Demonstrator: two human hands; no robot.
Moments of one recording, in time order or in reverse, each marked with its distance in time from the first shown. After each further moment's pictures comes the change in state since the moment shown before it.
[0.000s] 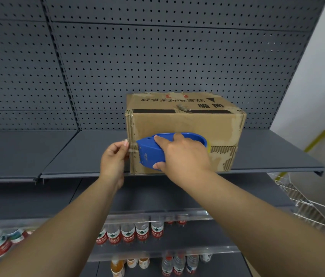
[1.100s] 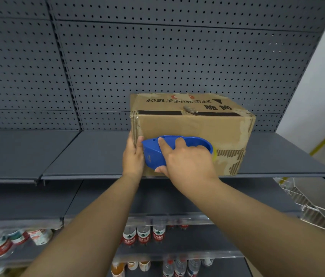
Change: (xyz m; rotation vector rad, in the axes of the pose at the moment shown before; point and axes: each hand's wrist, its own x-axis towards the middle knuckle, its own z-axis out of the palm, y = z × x) left_hand 0.008 -0.010 0.029 0.419 -0.013 0.197; right_hand 0.001 -0.009 0.001 -0.196 -0.095 -0.032
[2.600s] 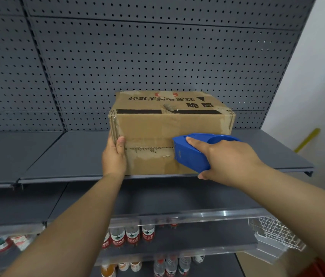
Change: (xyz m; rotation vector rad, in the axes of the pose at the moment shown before) left_hand 0.005 -0.004 0.012 0.158 0.116 0.068; right_hand -0.027 0.121 0.024 0.048 -0.153 0.026
